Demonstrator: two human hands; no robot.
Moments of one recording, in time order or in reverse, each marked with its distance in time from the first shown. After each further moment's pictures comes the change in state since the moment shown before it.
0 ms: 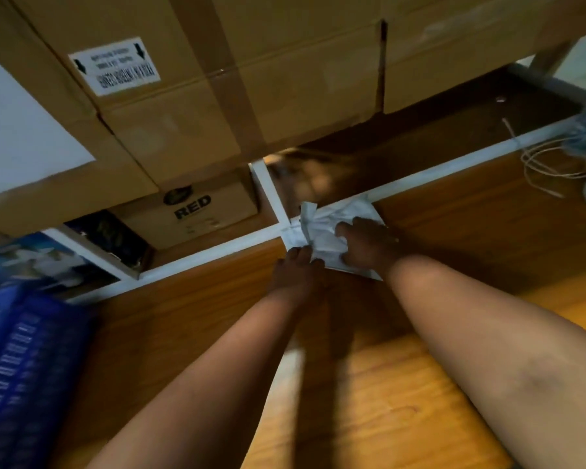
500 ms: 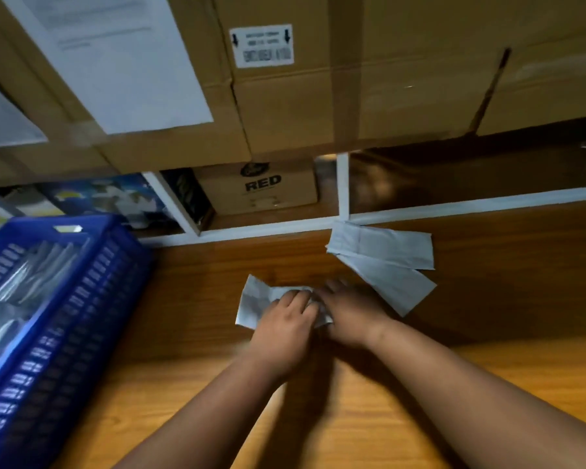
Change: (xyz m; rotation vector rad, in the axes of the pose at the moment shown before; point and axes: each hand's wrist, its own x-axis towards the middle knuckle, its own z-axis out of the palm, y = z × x) left_hand -0.171 -0.066 0.067 -0.159 0.363 0.034; right_hand -0.101 -0.145 0.054 -0.017 -0.123 -0.464
